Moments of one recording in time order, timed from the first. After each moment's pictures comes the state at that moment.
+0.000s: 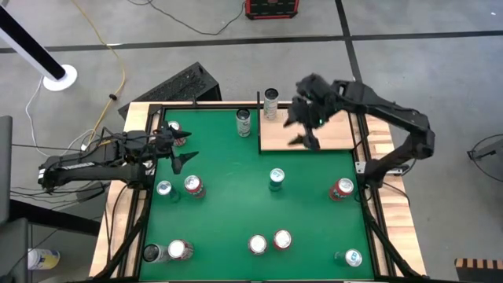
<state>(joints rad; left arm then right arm) 0.18 0.45 0.51 -0.30 -0.24 -0.08 -0.33 1.46 1.66 -1.11 -0.36 -0.33</state>
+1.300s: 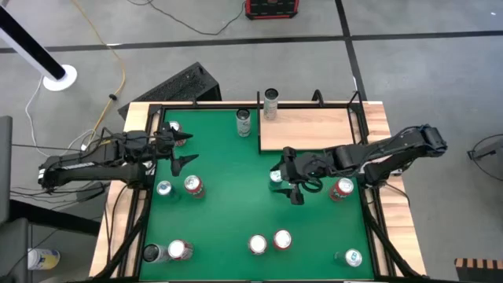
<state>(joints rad) 0.18 0.44 0.51 -0.30 -0.19 -0.04 0.19 1.34 1.06 -0.34 0.12 0.01</state>
